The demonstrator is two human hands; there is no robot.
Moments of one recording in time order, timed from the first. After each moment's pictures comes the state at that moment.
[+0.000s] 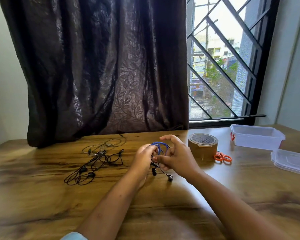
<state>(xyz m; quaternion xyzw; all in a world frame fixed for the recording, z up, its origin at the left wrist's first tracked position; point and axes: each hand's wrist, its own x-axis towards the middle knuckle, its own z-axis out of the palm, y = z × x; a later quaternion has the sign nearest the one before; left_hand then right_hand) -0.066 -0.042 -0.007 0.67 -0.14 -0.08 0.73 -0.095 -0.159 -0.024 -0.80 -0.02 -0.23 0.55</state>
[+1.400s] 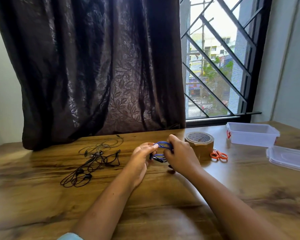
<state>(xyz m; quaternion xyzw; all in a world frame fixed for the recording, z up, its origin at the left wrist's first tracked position) -0.053 -0.042 -0.017 0.60 -0.19 -0.14 0.76 -0.096 -0.172 -0.021 -0.91 0.06 -0.31 0.26</state>
